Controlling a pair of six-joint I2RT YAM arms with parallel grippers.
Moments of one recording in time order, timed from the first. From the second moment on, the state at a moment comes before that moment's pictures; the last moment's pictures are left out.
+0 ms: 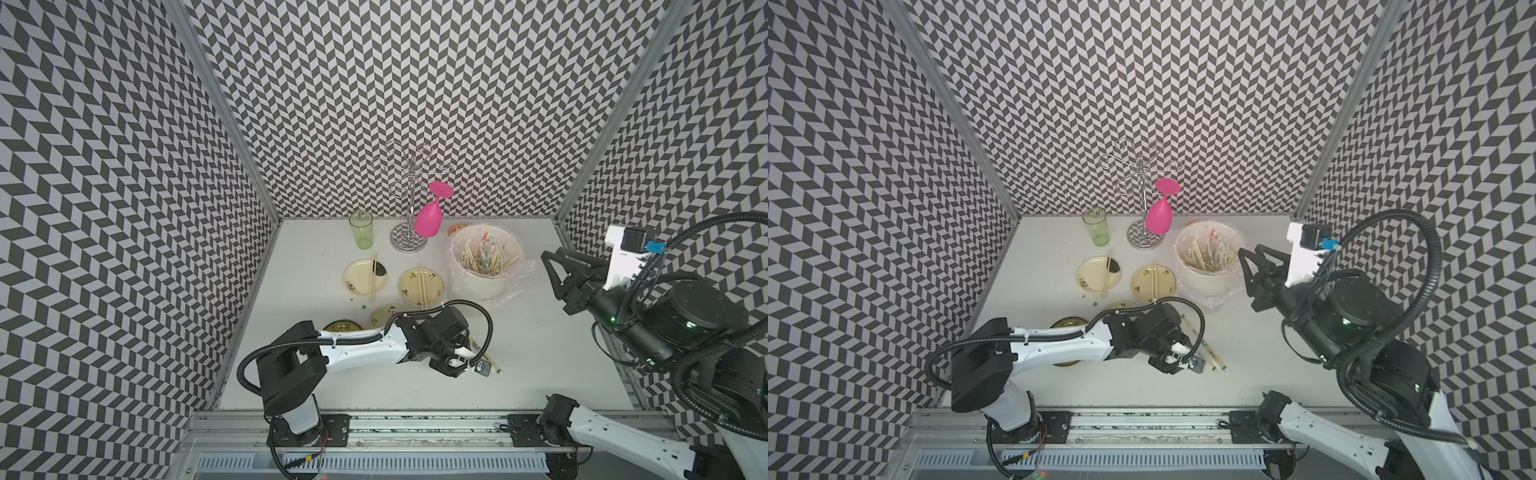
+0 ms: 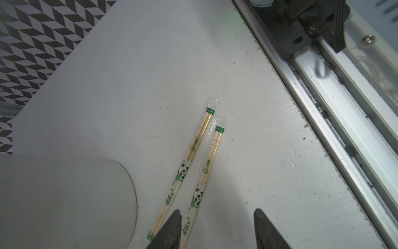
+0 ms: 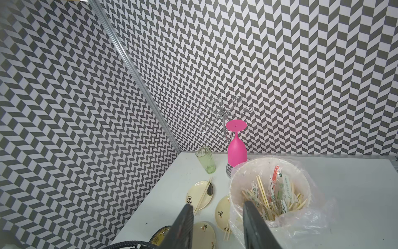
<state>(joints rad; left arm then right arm) -1.15 1.69 1.09 -0.32 0.23 0.93 0.84 0.77 1.47 -0.77 0.40 0.33</state>
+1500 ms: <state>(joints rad) -1.17 2.11 1.54 -0.67 0.12 0.82 0.84 0.82 1.44 -0.70 0.41 0.23</state>
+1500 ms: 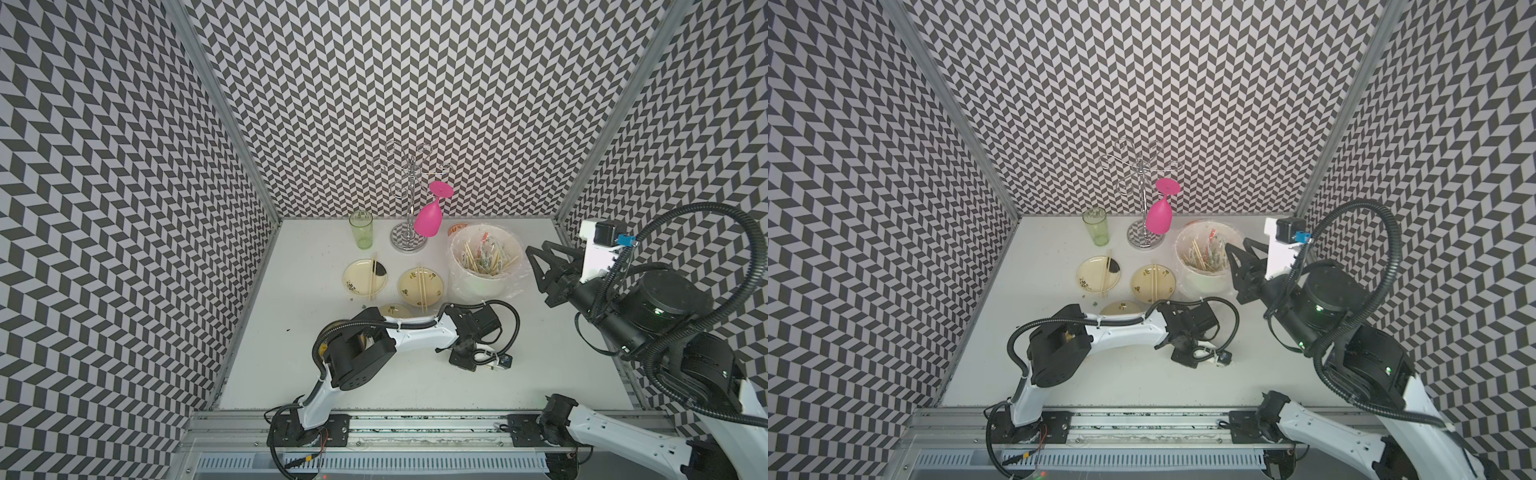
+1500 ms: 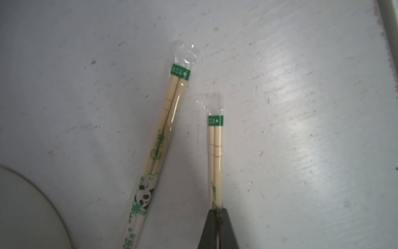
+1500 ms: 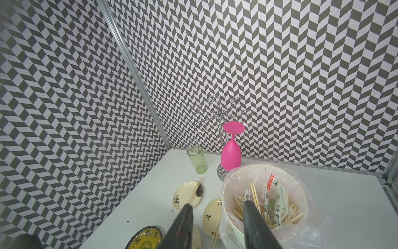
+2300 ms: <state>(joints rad) -1.13 1.70 1.45 -0.58 0.16 0.74 0.84 0.82 1.49 -0.66 0.38 0.26</state>
